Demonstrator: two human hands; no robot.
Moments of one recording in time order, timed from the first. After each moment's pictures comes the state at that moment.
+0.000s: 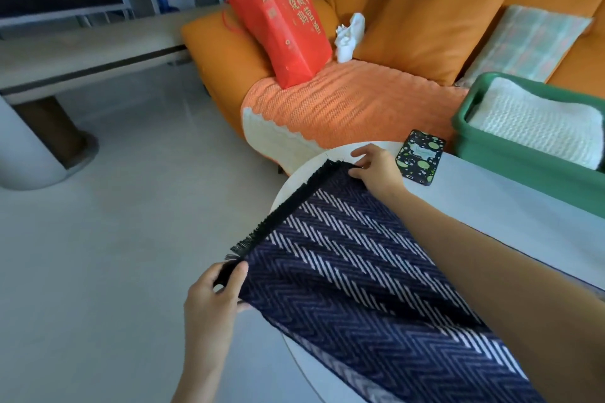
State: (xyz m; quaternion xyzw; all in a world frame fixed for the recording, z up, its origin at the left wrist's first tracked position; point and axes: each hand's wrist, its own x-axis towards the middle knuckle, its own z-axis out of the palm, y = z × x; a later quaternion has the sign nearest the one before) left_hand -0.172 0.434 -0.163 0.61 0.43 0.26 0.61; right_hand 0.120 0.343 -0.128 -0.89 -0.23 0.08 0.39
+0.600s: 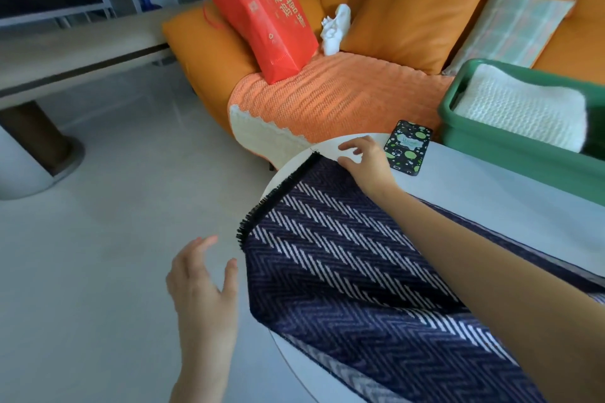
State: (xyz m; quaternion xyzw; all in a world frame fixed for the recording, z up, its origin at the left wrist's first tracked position) left_hand -0.163 0.430 -0.163 0.78 0.42 0.32 0.34; right_hand 0.114 0.336 -0.133 -0.87 -0.27 0.01 0.41
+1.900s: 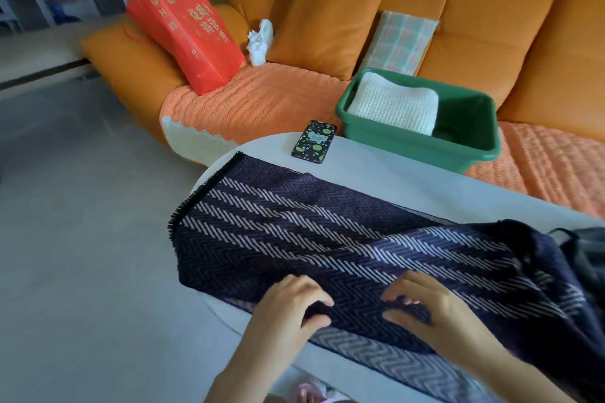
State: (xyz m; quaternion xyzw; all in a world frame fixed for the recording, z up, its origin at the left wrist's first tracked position) left_hand -0.162 0.277 -0.126 0.94 -0.08 0.05 0.32; right_hand -0.084 0.035 -0.106 -0.89 -0.35 0.05 0.27
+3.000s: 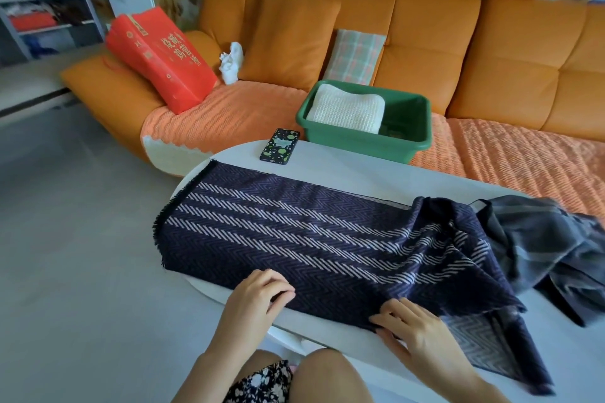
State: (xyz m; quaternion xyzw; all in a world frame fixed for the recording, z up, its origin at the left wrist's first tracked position) left_hand -0.196 0.257 -0.148 0.95 -0.08 0.15 0.26; right_hand -0.170 -0.034 -0.131 -0.92 -0.37 -0.08 0.14
